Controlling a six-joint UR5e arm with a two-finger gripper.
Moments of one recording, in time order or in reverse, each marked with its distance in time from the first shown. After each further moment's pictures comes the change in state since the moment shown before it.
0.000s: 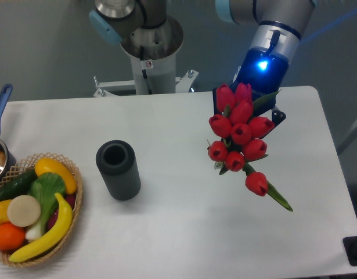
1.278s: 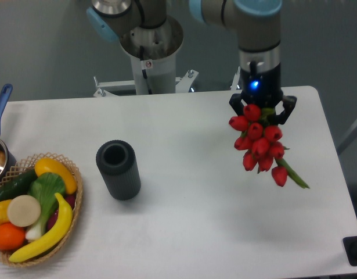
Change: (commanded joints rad) arm -0.152 -0.032 -0.089 -0.058 1.019 0.107
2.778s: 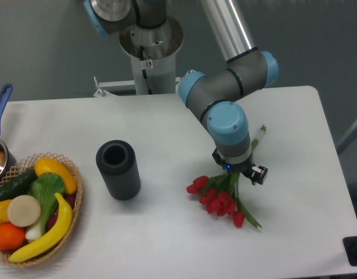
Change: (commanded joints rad) arm -0.104 -0.230 0.086 0.012 0.176 0.083
